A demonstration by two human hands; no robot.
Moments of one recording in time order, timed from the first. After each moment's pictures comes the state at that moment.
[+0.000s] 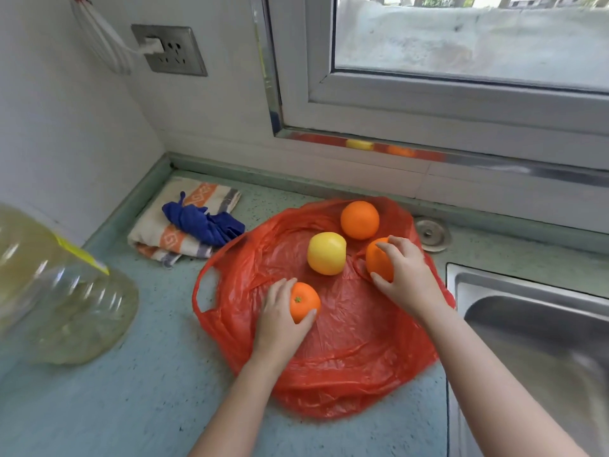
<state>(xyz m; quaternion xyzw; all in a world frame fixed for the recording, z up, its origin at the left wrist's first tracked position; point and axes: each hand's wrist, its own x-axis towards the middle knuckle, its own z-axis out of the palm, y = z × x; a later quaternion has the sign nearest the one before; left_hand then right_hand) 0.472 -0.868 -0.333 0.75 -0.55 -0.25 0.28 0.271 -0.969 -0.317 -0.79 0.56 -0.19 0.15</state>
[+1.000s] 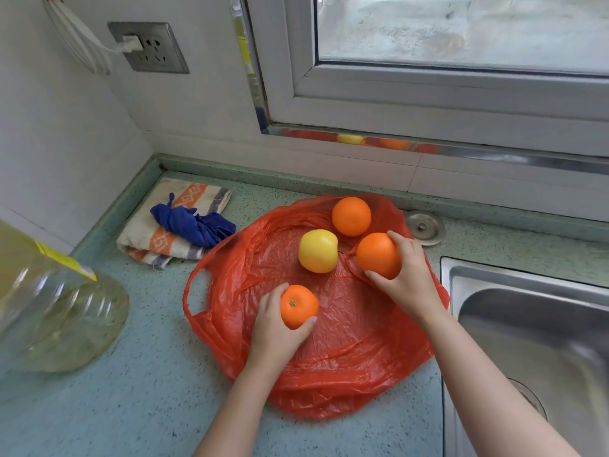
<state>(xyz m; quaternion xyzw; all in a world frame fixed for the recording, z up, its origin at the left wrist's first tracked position) 0.462 -0.863 -0.333 0.76 -0.49 -0.31 0.29 0.258 -0.969 -0.334 -0.70 0.58 -0.32 0.28</state>
